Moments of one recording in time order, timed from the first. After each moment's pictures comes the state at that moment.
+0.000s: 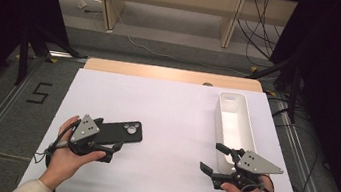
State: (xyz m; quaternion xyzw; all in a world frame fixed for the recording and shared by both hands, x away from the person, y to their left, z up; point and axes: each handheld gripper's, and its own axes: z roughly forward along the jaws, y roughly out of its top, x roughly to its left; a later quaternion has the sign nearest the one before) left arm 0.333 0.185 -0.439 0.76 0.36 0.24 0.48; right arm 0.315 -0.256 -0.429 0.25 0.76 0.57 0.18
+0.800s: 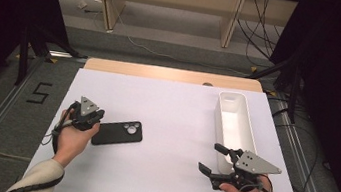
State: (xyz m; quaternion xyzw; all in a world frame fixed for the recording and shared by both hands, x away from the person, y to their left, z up) left arm 0.394 0.206 -0.447 0.74 0.48 0.31 0.35; right arm 0.314 -0.252 -0.430 0.25 0.76 0.57 0.18
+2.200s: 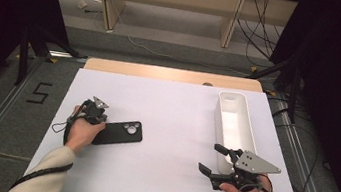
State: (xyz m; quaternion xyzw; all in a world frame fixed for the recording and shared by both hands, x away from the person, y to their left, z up) left arm 0.441 0.204 -0.488 0.79 0.49 0.25 0.25; right arm 0.315 -0.253 -0.431 0.25 0.77 0.57 0.18
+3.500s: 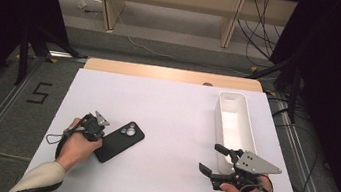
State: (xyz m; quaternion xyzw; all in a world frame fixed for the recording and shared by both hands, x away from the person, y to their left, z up) left arm 0.388 0.190 -0.479 0.85 0.44 0.22 0.19; right arm 0.314 -0.253 -0.430 0.25 0.77 0.57 0.18
